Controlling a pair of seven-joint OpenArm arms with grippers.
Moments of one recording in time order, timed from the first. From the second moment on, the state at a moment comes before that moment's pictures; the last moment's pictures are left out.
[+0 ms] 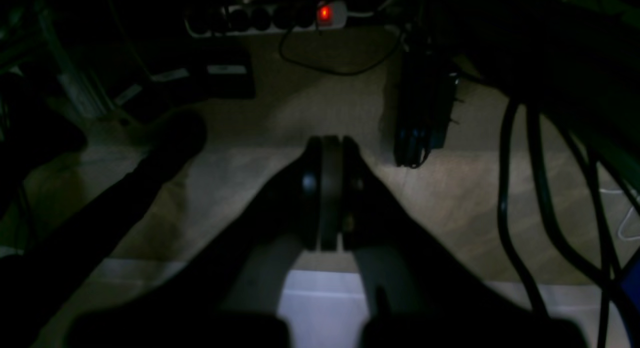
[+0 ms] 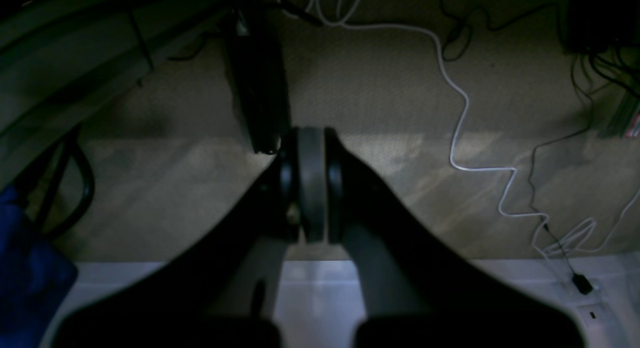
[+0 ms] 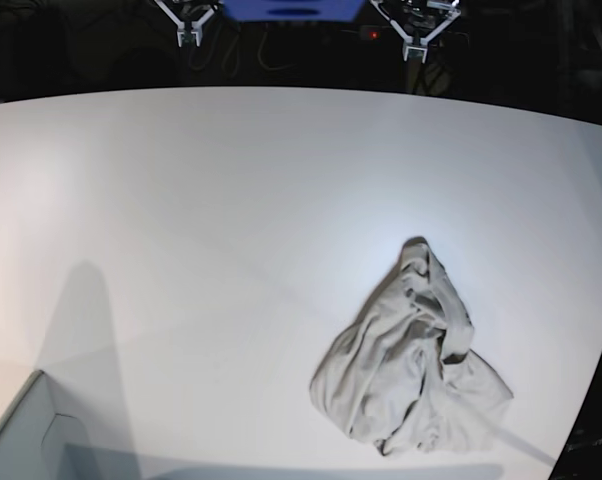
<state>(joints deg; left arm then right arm) 9.4 -3.7 4.3 19.1 -2.2 0.1 4.5 -12.5 -0.1 2.5 19.3 0.2 -0.8 -3.3</state>
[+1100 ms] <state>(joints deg) 22.9 -7.2 4.3 34.5 -6.5 0.3 2.6 -29.7 0.1 2.3 42.5 0.2 -0.4 -4.0</state>
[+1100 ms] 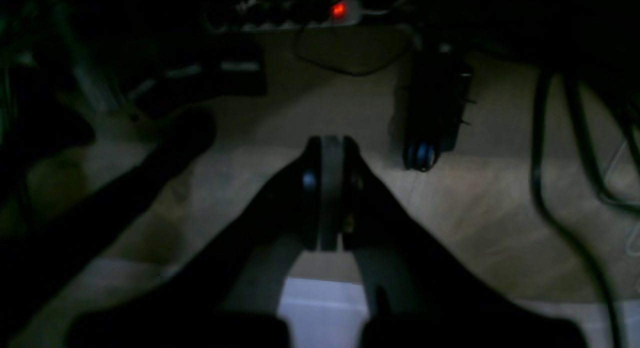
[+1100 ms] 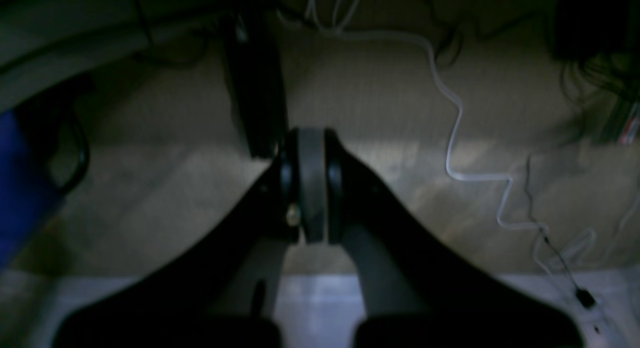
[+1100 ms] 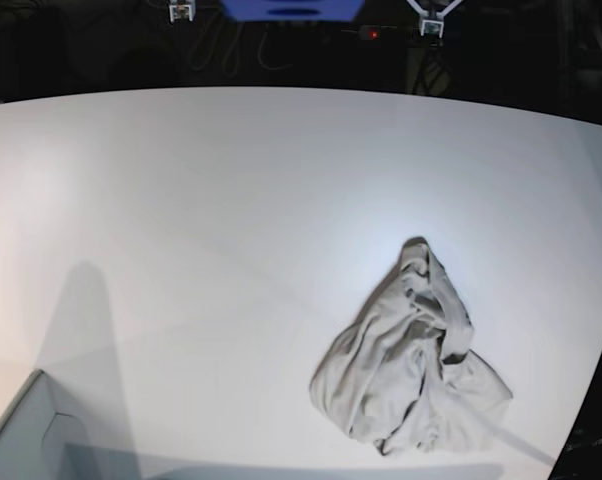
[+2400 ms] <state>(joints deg) 20.2 -5.4 -14.3 108.5 -24.8 -0.7 37.0 -33.3 1.3 2.7 117.1 0.4 0.1 -31.3</state>
